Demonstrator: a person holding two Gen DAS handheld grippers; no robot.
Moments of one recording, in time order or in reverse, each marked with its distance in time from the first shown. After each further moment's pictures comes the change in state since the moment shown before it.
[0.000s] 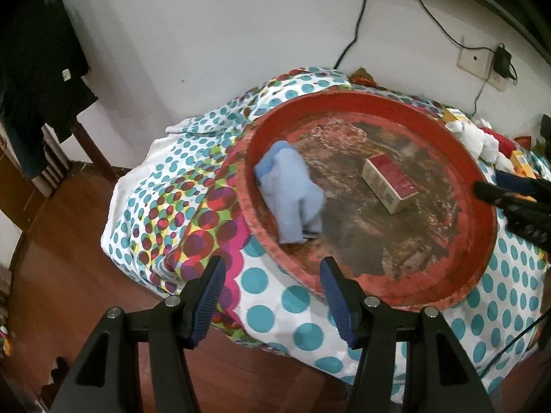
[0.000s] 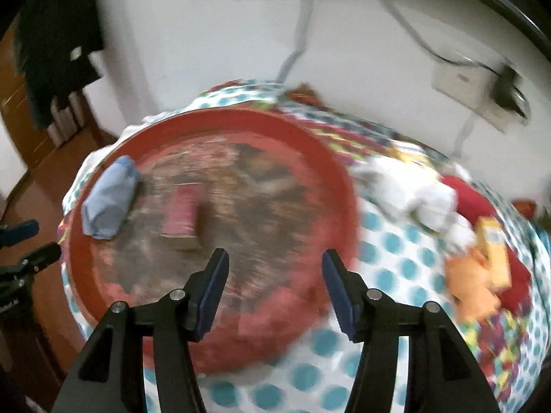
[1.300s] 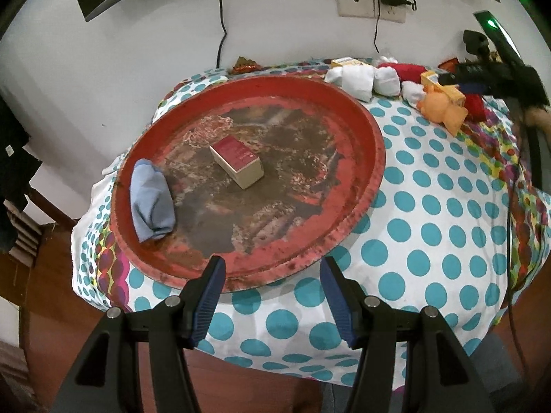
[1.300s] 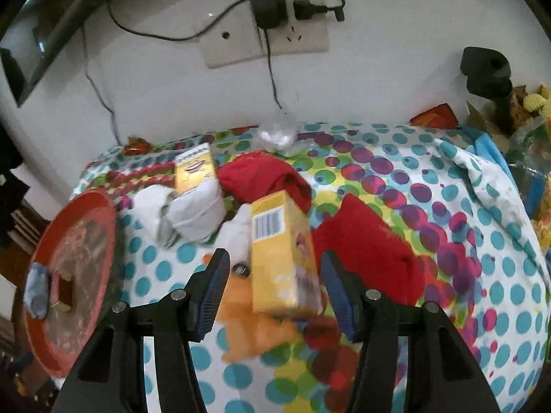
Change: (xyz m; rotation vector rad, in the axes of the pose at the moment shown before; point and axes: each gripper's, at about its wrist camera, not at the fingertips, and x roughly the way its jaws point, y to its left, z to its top) left arm -0.017 -0.128 -0.033 0.298 0.006 -0.112; right arm 0.009 -0.231 -0.017 0.399 -0.016 -0.102
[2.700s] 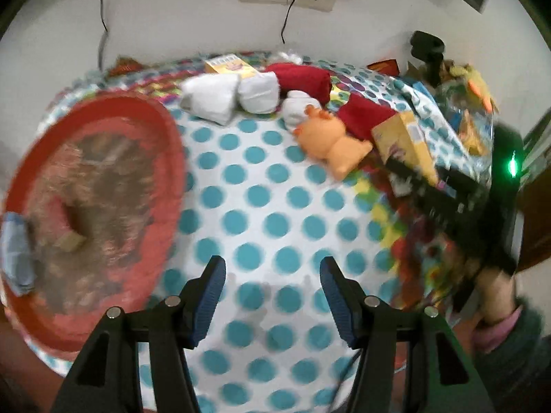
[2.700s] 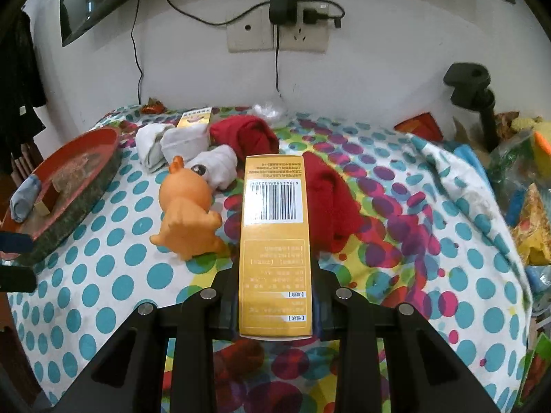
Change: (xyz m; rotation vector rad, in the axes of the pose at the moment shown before) left arm 0.030 -0.131 0.108 -0.059 0.149 -0.349; right arm -0.027 -0.041 -0.079 -0.222 -0.096 0.020
